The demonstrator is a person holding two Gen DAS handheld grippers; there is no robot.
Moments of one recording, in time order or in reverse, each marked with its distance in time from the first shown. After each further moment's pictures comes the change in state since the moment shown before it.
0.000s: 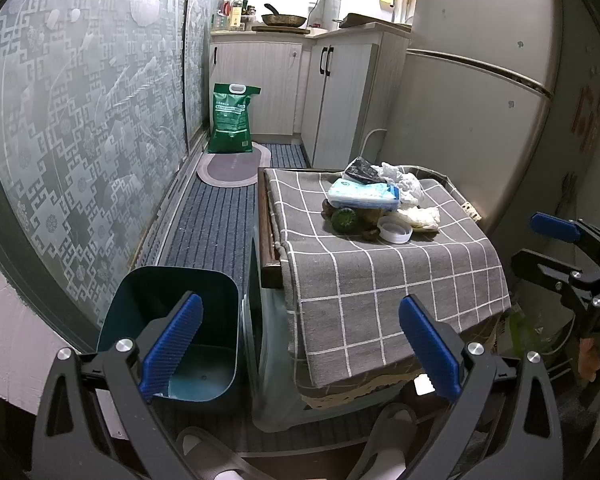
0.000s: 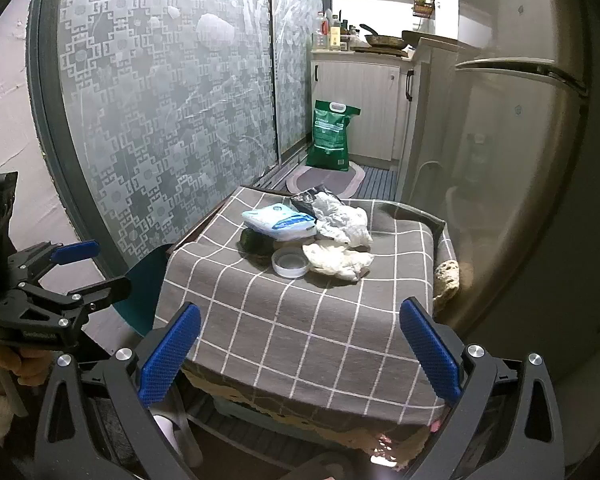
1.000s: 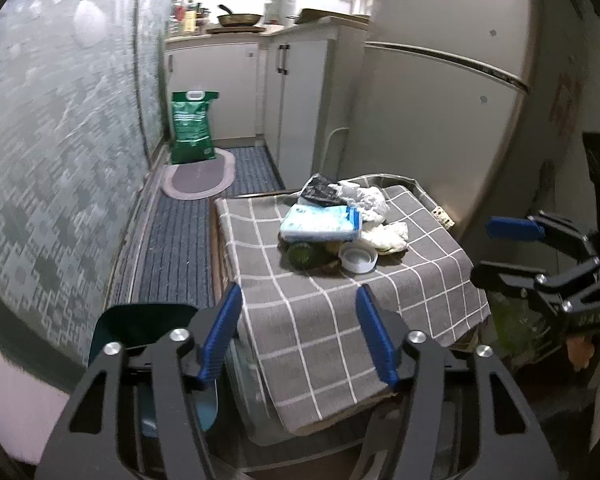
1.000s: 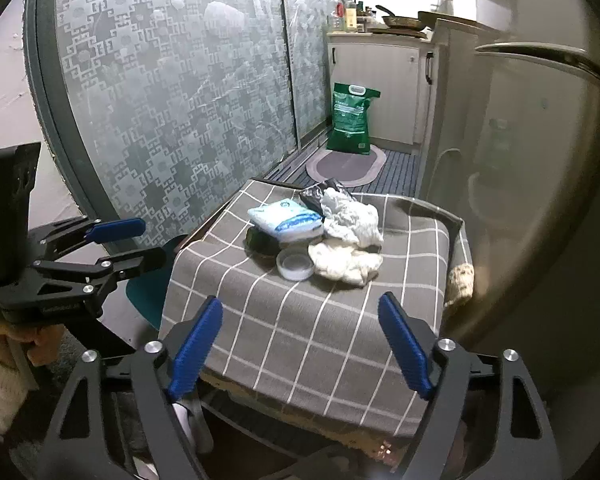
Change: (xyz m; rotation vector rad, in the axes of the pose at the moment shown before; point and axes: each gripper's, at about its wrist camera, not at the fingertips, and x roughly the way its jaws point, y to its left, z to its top) left arm 0.022 -0.020 0.042 0.123 0.028 -0.121; right arm 0.019 -0.021 0.029 -0.004 0.088 0.108
